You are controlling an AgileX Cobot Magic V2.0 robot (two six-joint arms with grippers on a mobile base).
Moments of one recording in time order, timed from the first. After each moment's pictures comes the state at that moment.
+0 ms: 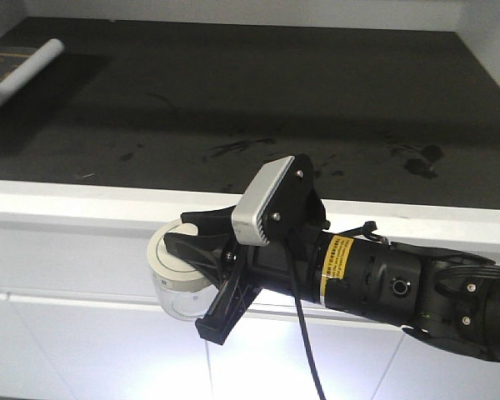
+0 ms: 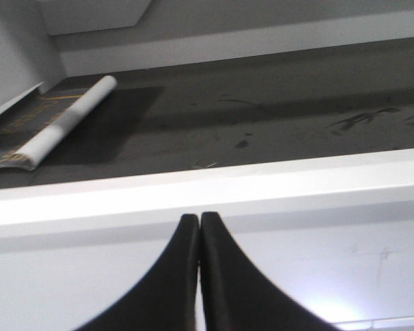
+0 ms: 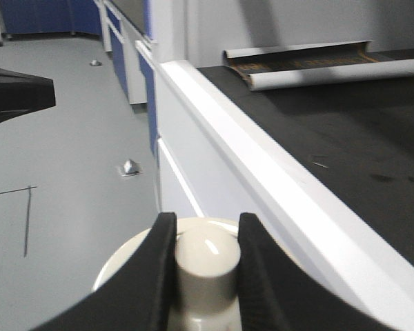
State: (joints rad) left arm -0.04 0.33 -0.14 0.01 0.02 0.03; right arm 0.69 1.44 -0.76 -0.85 -0.58 0.65
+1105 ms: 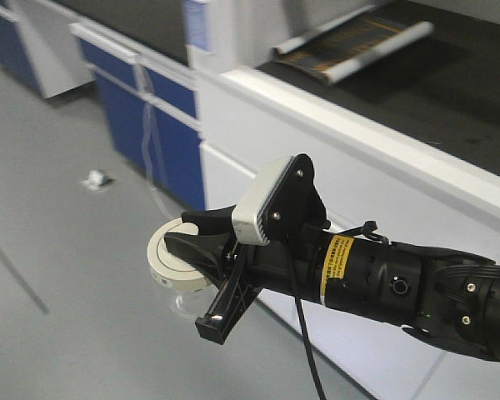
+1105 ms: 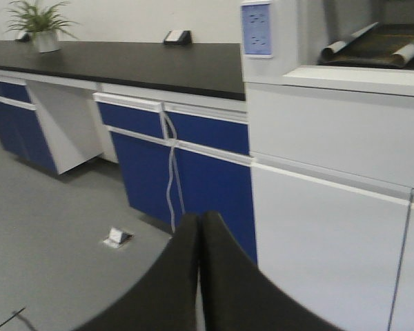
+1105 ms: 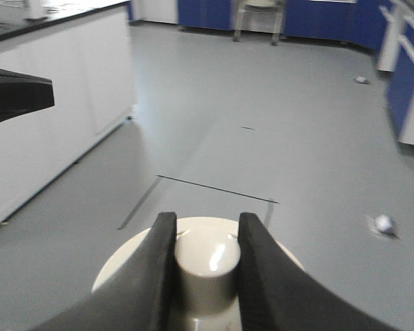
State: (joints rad) left arm -0.04 0.33 -0.14 0.01 0.02 0.03; right arm 0.69 1.44 -0.76 -0.85 -0.58 0.65
